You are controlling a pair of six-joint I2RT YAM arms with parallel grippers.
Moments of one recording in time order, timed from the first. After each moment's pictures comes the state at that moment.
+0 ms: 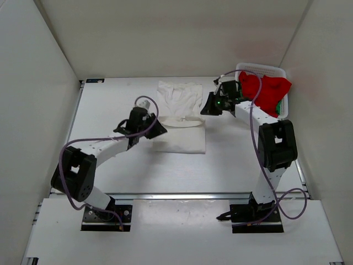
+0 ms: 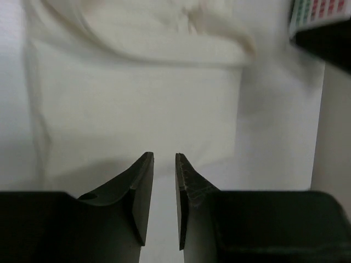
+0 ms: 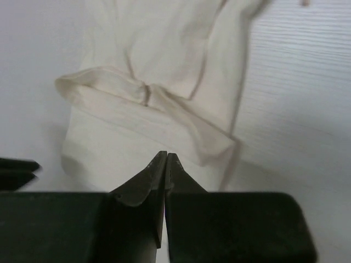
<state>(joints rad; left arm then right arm) -0.40 1.52 0.91 -0.02 0.14 -0.74 0.22 1.87 1.38 -0.28 -0.43 0.39</state>
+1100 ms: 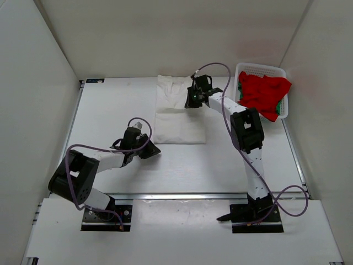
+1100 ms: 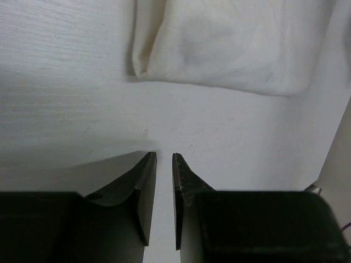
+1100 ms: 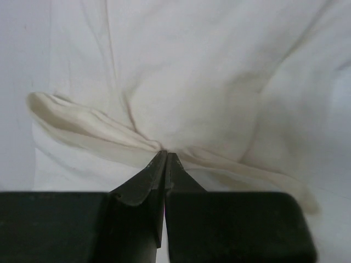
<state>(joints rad) -0.42 1.49 0.51 0.22 0.23 -0.87 0.40 2.34 1.91 -0.37 -0.24 0.37</state>
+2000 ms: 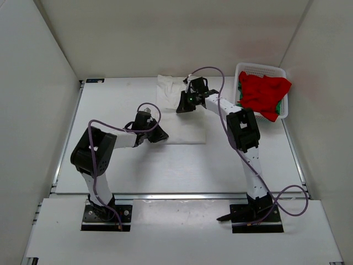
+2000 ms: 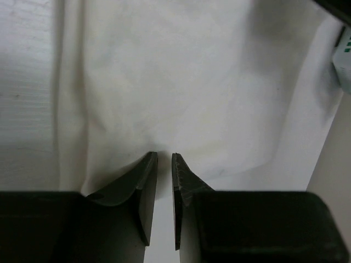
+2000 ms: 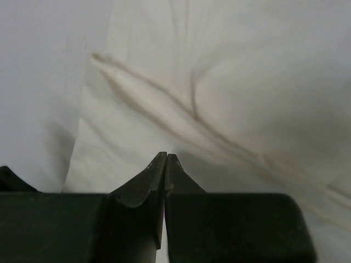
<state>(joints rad) -0.42 1.81 0.87 0.21 0.22 -0.90 0.42 2.35 1.90 -0.35 -0.45 0.36</state>
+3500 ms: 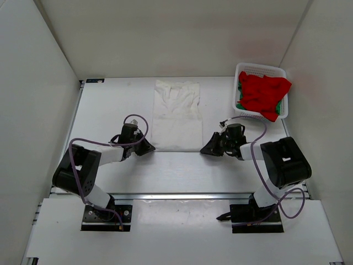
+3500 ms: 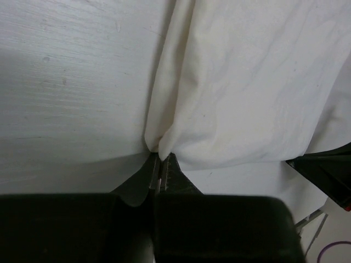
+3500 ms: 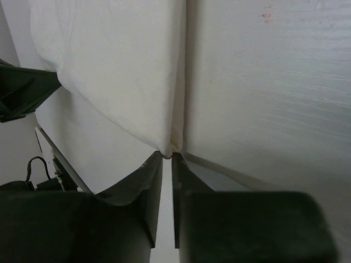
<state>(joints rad) -0.34 1.54 0.57 0.16 0.20 -0.84 0.27 1.62 0.55 0.31 -0.58 0.70</state>
